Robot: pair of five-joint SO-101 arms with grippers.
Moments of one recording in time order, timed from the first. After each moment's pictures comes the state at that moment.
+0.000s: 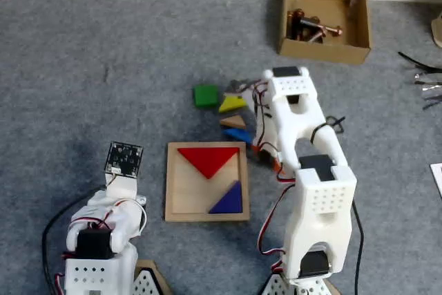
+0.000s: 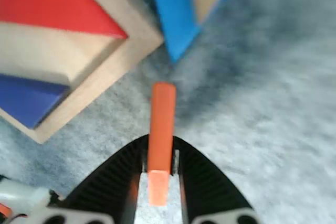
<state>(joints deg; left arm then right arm) -5.8 -103.8 96.0 76.1 -4.4 -12.5 29.7 -11.7 93.8 44.5</state>
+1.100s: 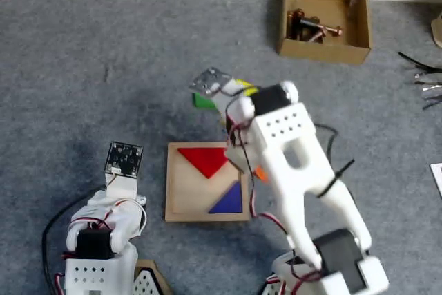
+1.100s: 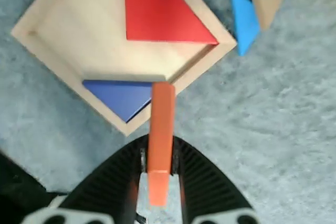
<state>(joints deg) -5.8 -103.8 96.0 76.1 -4.4 -28.0 -12.1 14.5 89.8 26.9</state>
